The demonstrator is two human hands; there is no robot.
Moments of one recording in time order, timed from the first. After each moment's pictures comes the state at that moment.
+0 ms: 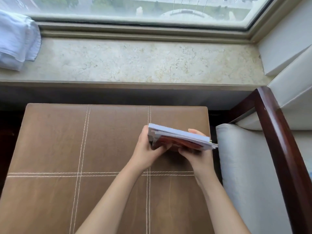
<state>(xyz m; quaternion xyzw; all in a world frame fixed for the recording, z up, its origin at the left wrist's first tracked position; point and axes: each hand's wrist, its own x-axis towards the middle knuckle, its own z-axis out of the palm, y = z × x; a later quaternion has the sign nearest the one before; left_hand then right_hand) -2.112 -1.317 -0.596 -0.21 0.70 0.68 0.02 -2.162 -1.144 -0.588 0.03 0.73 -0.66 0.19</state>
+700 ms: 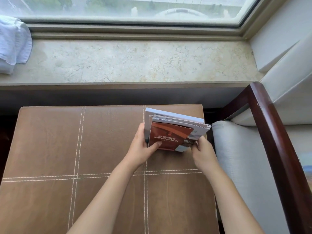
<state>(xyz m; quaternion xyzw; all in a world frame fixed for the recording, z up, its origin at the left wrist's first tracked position) -2.121 -1.324 -0.601 -0.20 0.75 0.63 0.06 -2.181 -1.127 -0.583 -0.01 0.86 -0.46 0.24</state>
